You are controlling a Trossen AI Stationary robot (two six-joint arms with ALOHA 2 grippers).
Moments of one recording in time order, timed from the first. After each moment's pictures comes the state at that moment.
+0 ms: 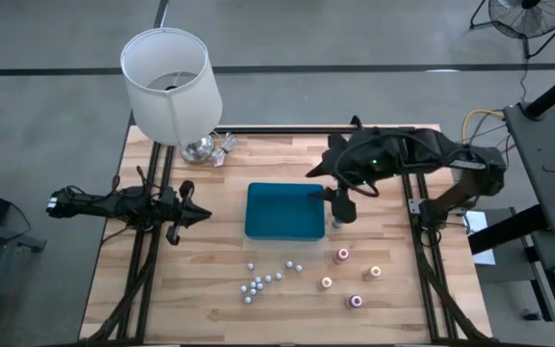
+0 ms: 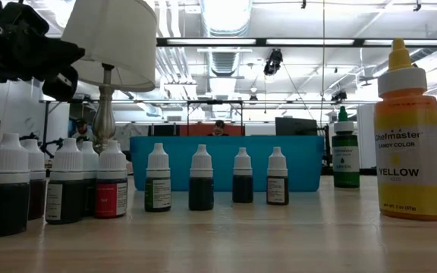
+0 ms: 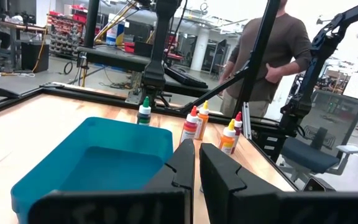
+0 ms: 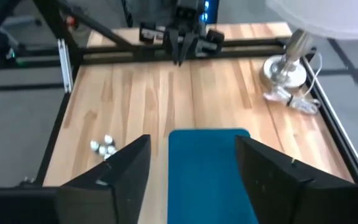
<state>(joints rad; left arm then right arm) -0.13 0.02 0.01 0.04 -0.02 -0.22 0.09 1.54 1.95 -1.05 0.05 0.13</state>
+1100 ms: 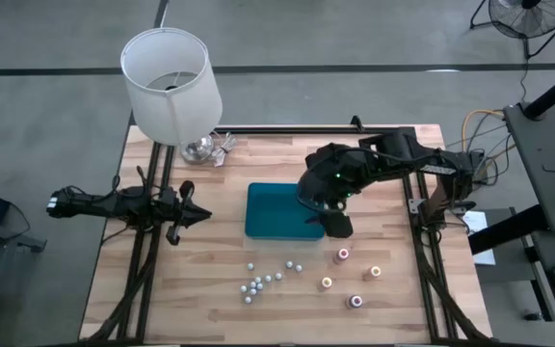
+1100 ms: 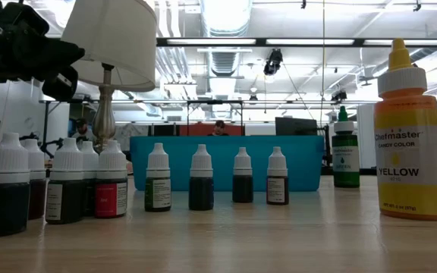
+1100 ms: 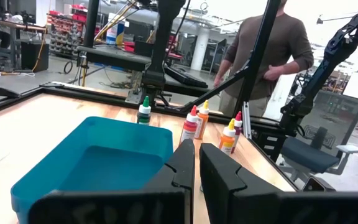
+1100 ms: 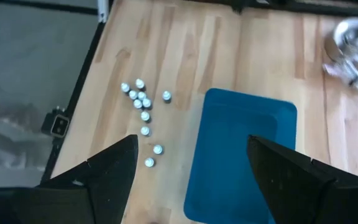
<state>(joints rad) -0.13 0.02 0.01 0.04 -0.02 -0.22 0.12 1.79 2.27 -1.35 -0.11 -0.02</state>
